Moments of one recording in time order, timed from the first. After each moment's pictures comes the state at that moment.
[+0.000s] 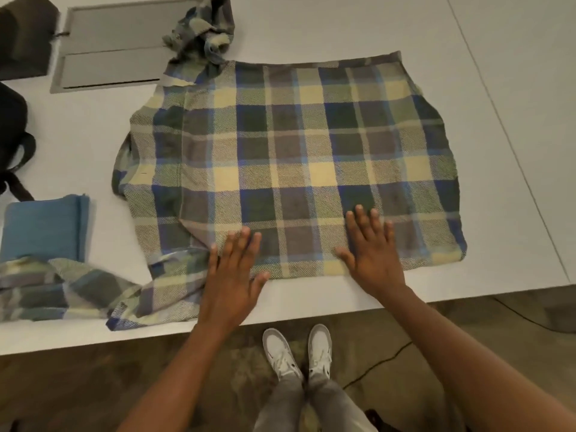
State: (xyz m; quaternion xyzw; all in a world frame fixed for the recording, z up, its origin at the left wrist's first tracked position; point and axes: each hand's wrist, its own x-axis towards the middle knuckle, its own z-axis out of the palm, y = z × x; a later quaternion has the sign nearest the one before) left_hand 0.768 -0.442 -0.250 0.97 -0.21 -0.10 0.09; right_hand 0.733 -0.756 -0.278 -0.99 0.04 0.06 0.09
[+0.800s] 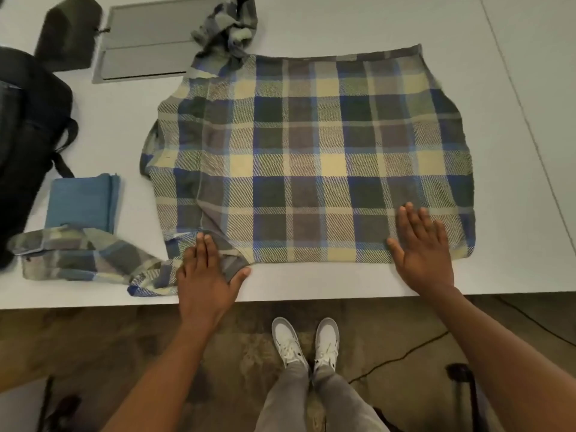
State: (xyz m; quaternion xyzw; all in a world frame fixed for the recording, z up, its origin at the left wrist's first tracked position) left_hand 0.734 -0.406 -0.240 0.99 0.02 -0.16 0.00; right_hand 0.697 -0.830 -0.276 -0.99 0.07 0.05 0.09
